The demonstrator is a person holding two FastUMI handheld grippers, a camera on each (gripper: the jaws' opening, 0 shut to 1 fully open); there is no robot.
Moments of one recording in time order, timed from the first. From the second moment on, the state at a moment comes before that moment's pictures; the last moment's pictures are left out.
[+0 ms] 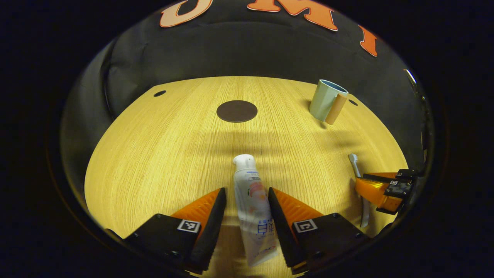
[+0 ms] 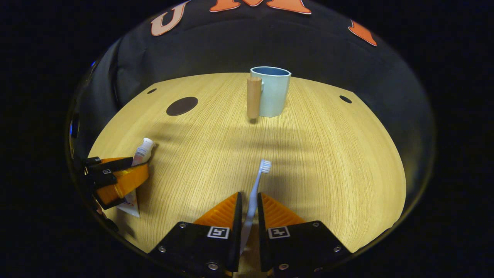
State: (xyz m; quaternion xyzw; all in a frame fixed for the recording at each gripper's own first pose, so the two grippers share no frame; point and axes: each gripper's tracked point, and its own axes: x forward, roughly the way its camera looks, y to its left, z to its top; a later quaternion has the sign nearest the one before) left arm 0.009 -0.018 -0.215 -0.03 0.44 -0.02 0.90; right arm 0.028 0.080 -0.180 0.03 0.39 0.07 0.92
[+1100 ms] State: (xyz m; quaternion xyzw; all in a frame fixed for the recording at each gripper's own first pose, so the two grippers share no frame) left arm 0.012 -0.016 -0.198 -0.05 0.39 -0.03 0.92; right arm 0.069 0.075 -0.108 0.13 0.23 0.11 0.96
